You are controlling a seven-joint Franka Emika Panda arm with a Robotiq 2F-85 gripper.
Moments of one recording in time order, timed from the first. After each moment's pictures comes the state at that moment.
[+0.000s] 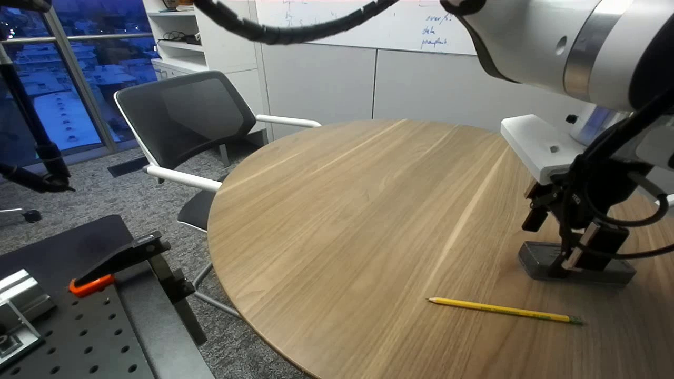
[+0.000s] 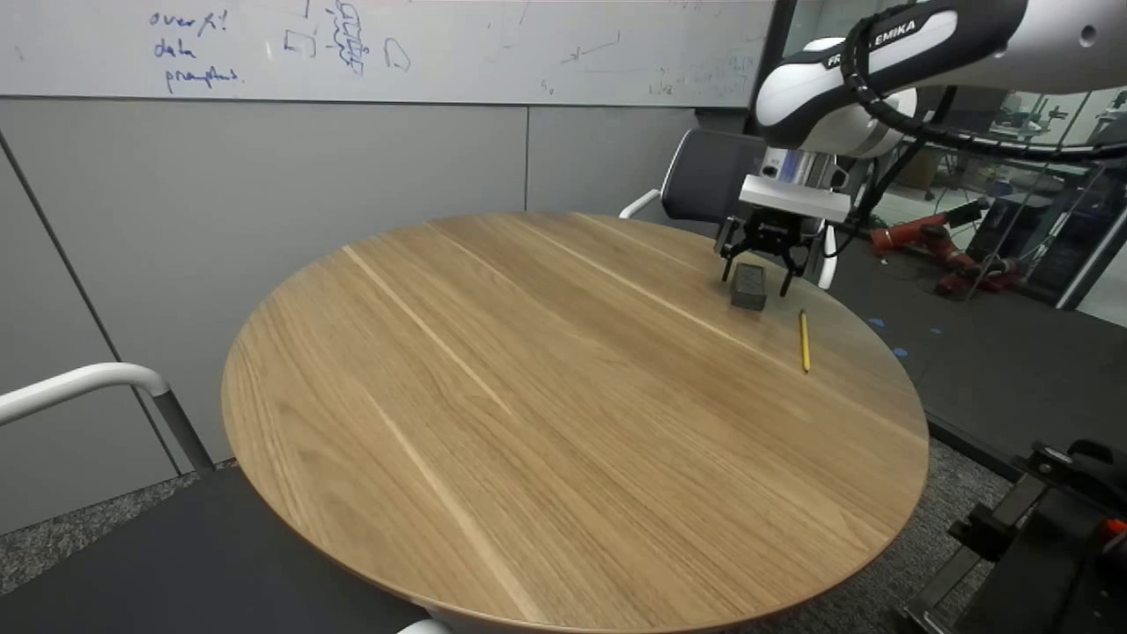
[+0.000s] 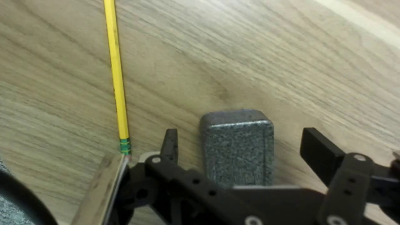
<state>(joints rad) -0.25 1.39 -0.14 -0.62 0.20 1.96 0.59</state>
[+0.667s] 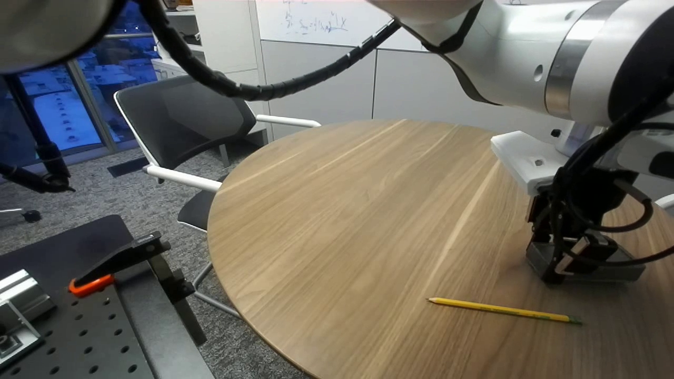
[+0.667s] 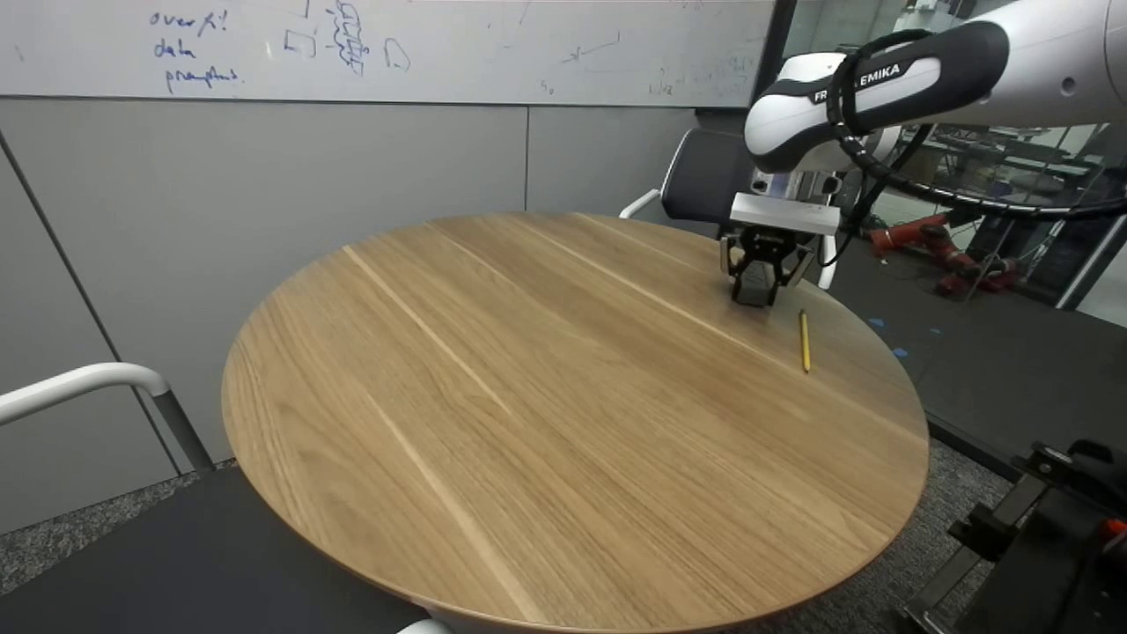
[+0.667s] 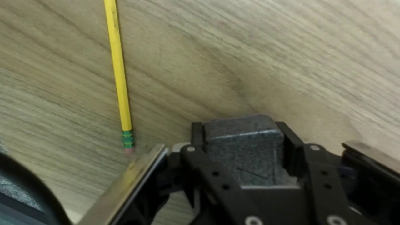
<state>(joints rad) -0.24 1.48 -0.14 -0.49 0.09 1.95 0.66</state>
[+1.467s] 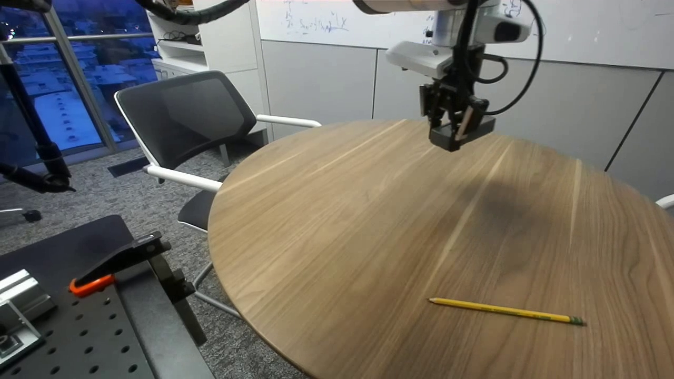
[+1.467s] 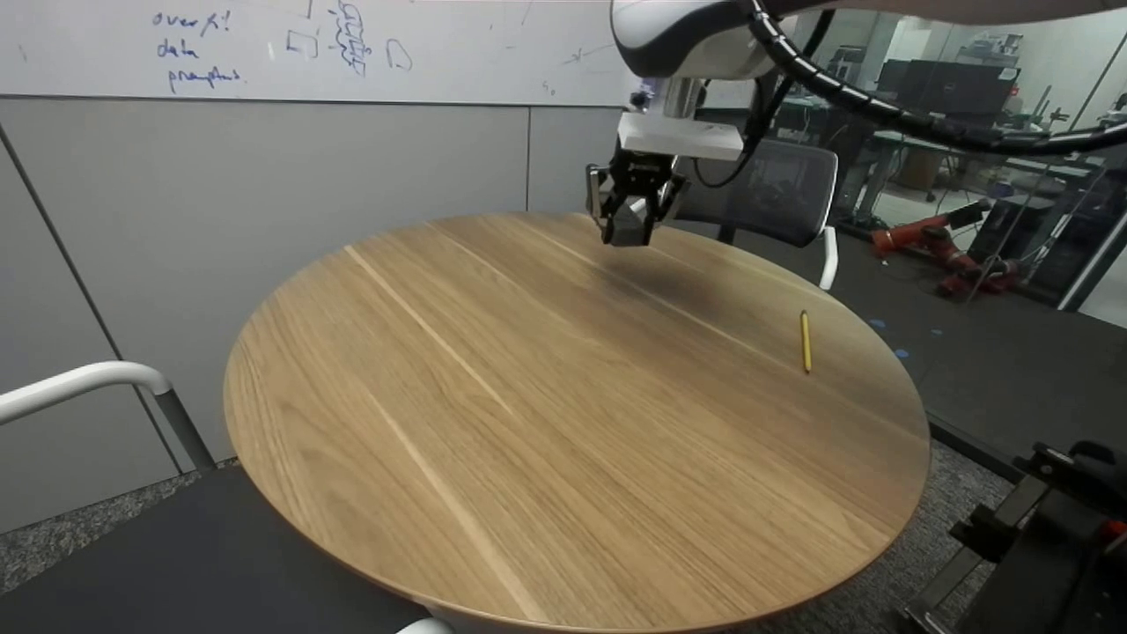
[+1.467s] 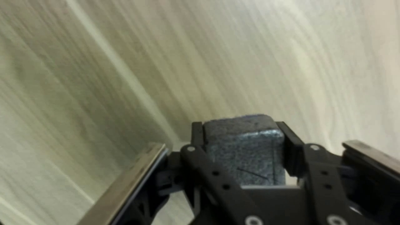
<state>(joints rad) 0.03 1.39 -0.08 -0.43 0.05 1.94 0.36</state>
